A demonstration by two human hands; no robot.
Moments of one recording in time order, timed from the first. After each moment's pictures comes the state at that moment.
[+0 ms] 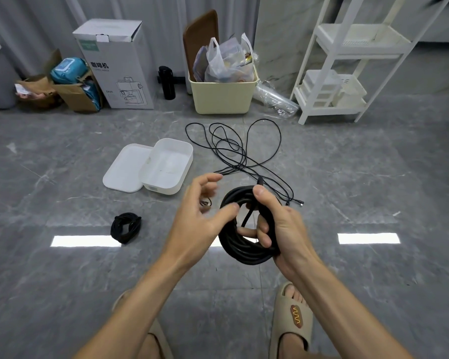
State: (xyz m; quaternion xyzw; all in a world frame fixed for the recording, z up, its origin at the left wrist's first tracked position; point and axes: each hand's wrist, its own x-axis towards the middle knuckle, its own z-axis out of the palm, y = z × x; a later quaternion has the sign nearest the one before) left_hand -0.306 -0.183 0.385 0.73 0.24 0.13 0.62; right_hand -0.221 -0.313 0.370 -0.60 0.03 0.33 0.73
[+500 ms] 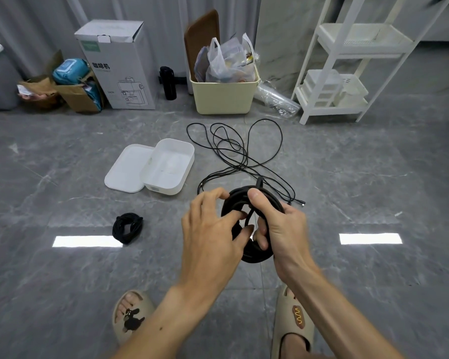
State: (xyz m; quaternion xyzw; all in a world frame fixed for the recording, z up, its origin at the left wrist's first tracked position) left_hand -0.310 -0.214 0.357 0.93 0.21 0.19 0.25; right_hand -0.230 -0.310 0.367 -0.67 -0.01 0.24 0.70
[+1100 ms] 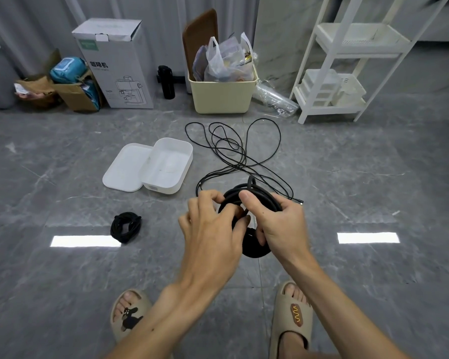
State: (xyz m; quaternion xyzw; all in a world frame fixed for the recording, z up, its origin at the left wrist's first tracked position) left_hand -0.310 -0.216 0.366 0.92 0.21 0.18 0.27; right_hand -0.224 -0.310 0.369 -0.72 -0.10 0.19 0.66
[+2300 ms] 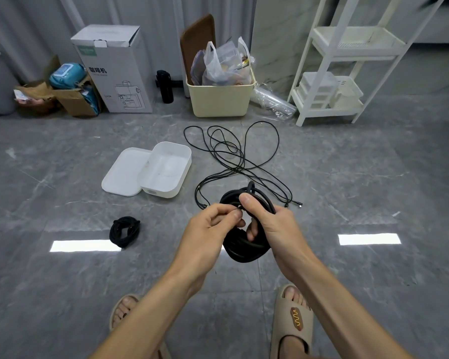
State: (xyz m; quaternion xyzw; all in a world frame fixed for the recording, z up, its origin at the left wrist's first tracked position) left_hand -0.302 -0.203 0.369 0.65 0.29 0.07 0.70; right_hand -0.217 -0.314 0.364 -0.69 -0.05 0.33 0.64
